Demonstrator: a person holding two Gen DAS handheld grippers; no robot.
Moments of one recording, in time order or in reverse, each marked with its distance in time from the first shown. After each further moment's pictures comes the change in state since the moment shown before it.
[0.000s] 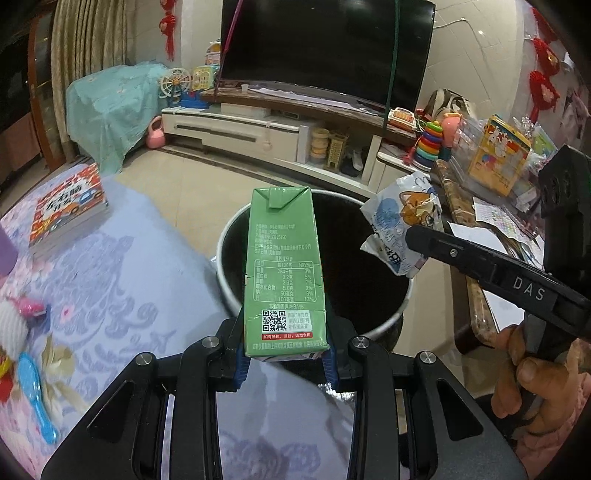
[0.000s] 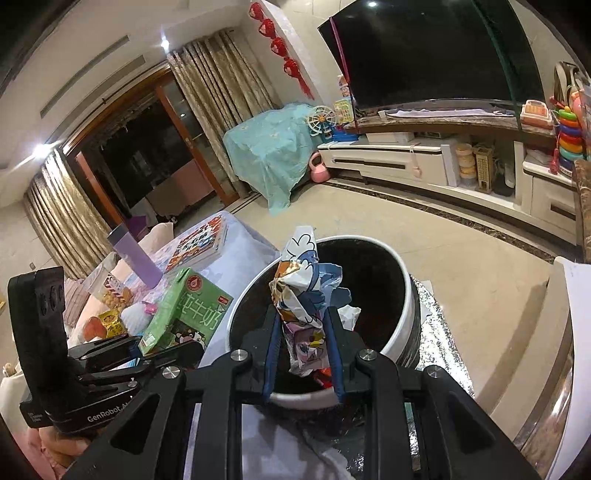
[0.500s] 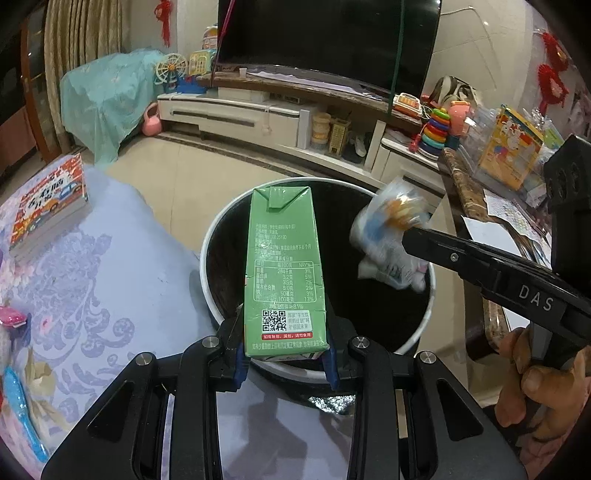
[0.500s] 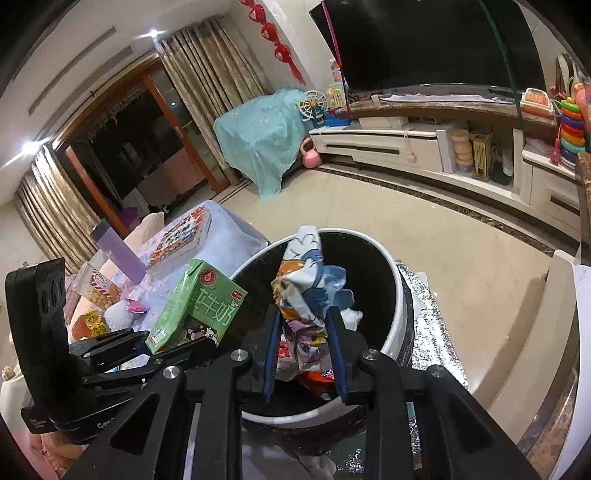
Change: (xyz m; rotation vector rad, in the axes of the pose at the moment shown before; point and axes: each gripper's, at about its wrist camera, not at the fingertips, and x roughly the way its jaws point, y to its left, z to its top) left arm 0.038 0.001 0.009 -0.012 0.065 -0.004; right arm 0.023 -0.015 0.006 0.016 0.066 -0.021
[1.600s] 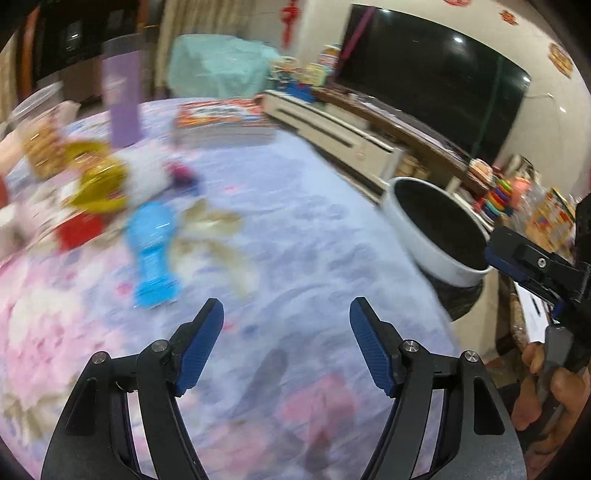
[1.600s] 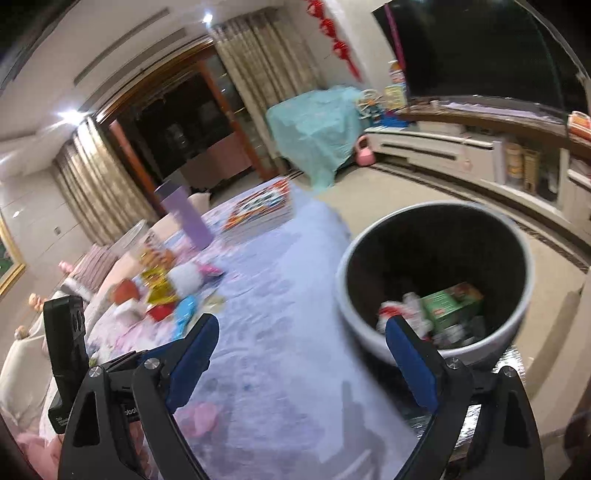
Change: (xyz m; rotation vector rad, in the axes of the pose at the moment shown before) left arm -0.115 0.126 -0.144 -0.362 -0.104 0.181; right arm -0.006 0.117 -0.050 -0.118 0.016 0.147
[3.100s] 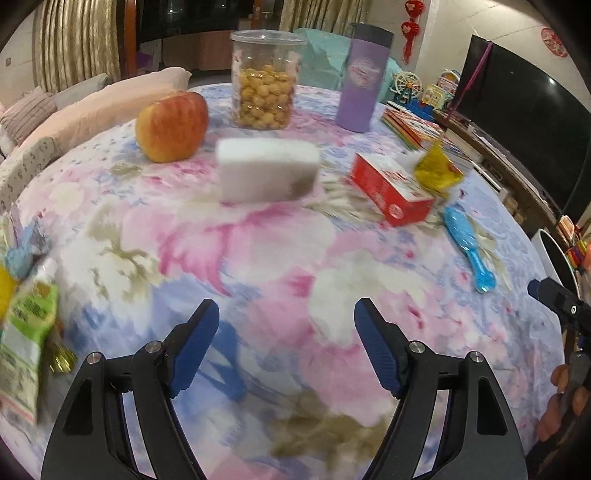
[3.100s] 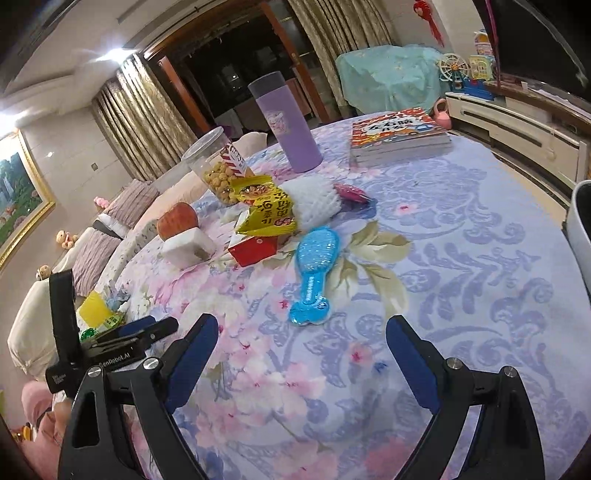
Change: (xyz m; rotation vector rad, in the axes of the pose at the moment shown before) left arm -0.061 0.242 -0.029 -0.208 -0.007 0.296; right arm 0.117 0.163 -0.054 -0.143 0.191 0.152
